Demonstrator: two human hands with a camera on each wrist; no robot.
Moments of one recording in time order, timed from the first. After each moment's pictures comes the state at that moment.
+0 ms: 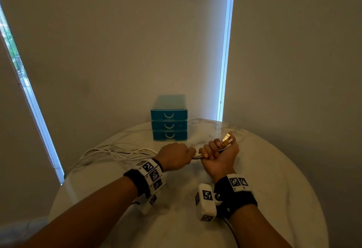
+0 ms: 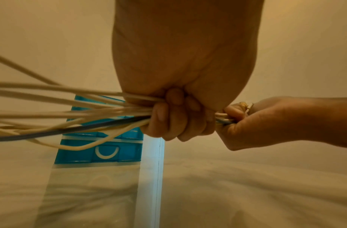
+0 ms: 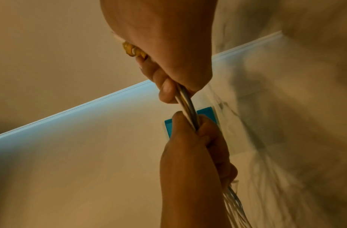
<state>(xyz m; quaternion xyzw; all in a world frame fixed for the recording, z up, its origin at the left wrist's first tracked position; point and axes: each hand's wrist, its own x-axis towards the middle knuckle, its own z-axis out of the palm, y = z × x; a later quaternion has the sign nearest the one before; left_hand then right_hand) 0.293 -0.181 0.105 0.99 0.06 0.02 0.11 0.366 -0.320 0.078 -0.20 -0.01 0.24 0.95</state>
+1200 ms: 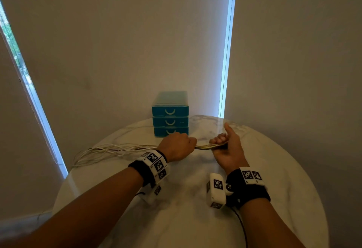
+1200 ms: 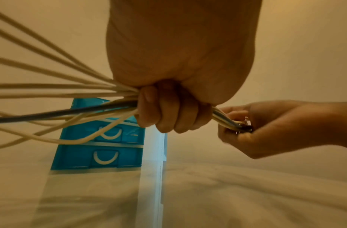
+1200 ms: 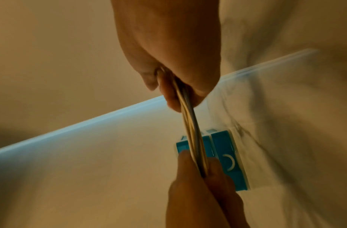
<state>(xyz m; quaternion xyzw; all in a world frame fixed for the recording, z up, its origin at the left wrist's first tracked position) 0.298 -0.182 0.120 0.99 0.04 0.08 0.07 0.388 -0.335 0.088 -0.29 0.04 0.20 0.94</state>
